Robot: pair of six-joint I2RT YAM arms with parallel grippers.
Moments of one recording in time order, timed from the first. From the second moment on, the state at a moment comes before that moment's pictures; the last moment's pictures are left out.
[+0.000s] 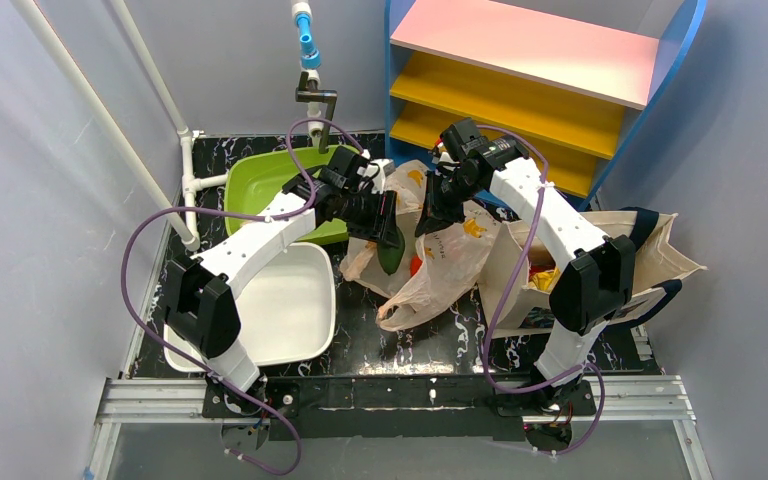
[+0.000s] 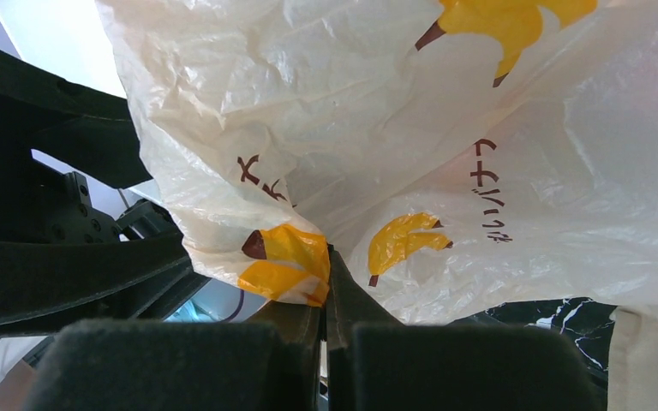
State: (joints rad) left arm -0.61 1.65 1.46 -0.78 0.38 -0.33; right arm 0.53 1.76 1.73 -1.14 -0.46 0.57
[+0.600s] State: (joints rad) left arm -0.61 1.65 1.46 -0.69 0.39 -0.39; right arm 0.53 1.76 1.75 -1.14 -0.45 0.57
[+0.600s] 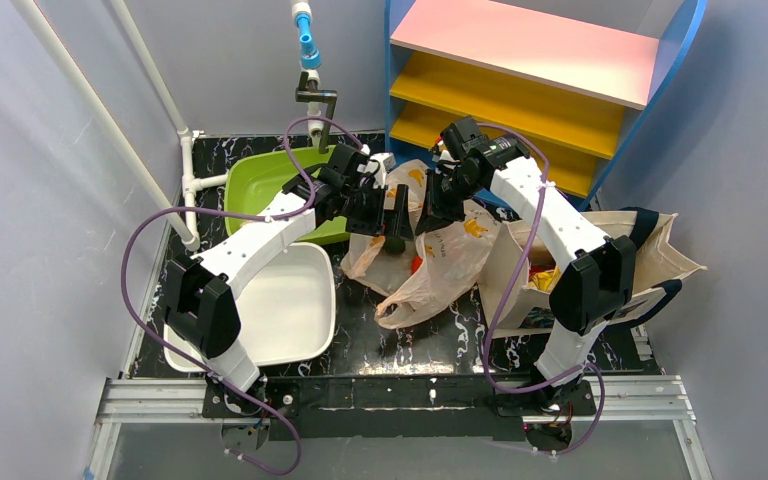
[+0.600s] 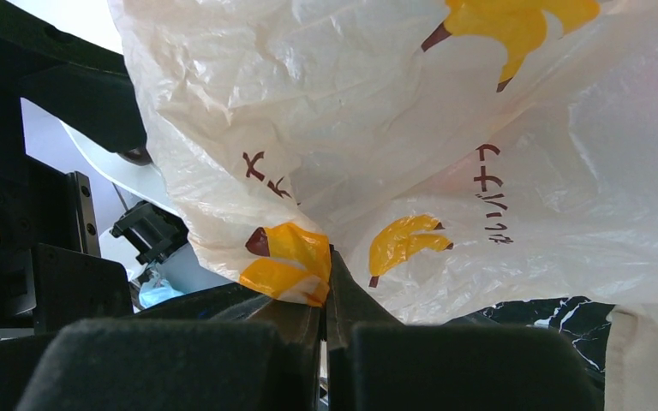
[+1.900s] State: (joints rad) left arm -0.59 0.94 1.12 -1.21 -0.38 -0.64; right arm 0.53 1.78 1.76 -1.15 -0.47 0.57
